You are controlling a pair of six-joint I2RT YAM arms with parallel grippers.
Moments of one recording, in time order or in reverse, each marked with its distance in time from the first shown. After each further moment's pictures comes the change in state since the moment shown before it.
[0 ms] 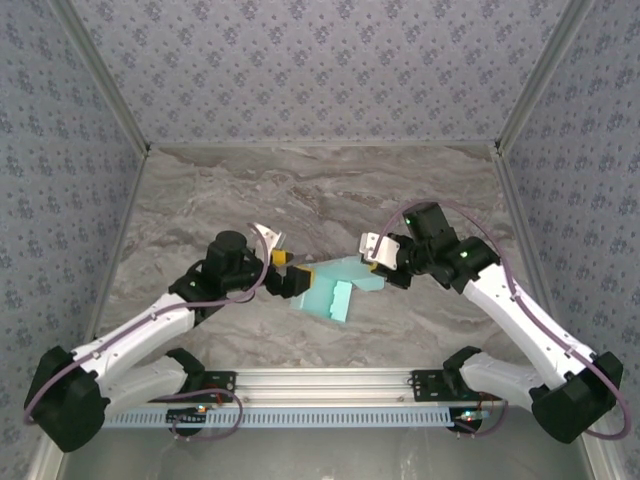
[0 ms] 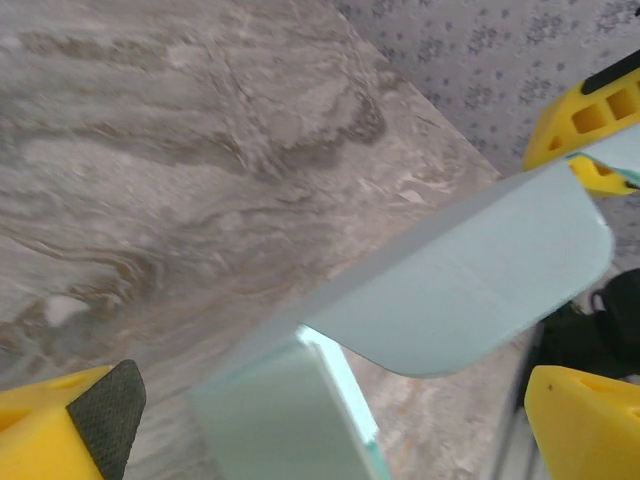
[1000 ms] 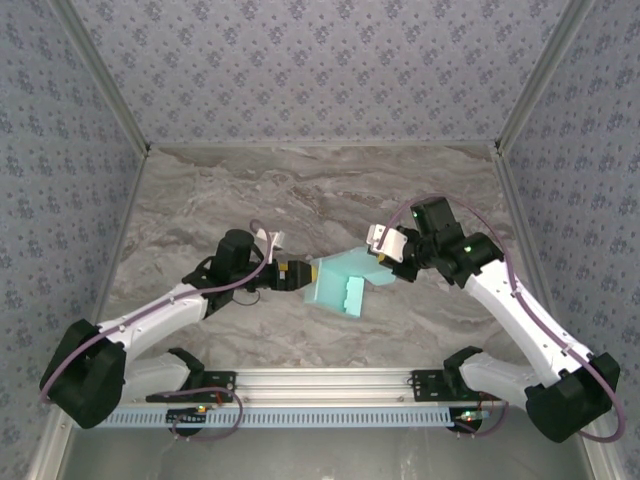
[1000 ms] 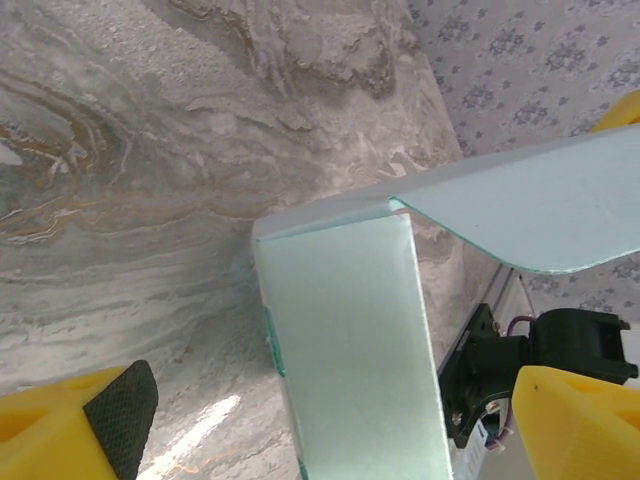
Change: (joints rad) left arm 0.050 0.150 -0.036 0.090 0.127 -0.307; right arm -0.082 0.006 0.008 0.008 0.037 -0.012
